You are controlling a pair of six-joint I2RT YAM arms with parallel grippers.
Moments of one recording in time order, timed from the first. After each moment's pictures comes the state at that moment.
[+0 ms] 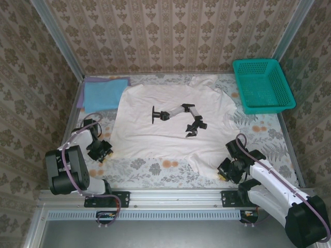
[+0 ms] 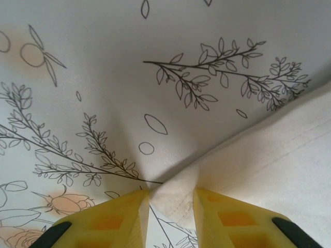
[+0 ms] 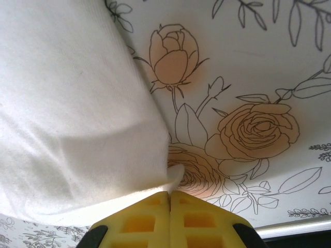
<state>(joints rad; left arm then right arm) 0.15 1.42 0.70 -0.84 0.11 -0.62 0.32 0.86 0.39 -0.94 -0.28 1.13</state>
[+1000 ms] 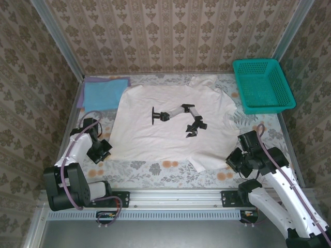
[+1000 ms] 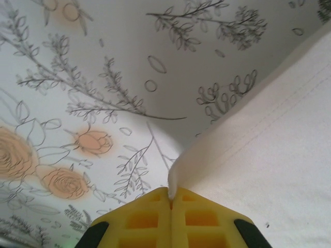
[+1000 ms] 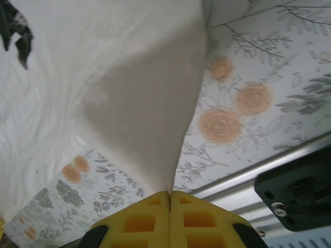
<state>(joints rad) 0.10 1.25 0.73 -1.00 0.08 -0.62 0.30 0.67 0.76 -1.31 -0.16 1.14</state>
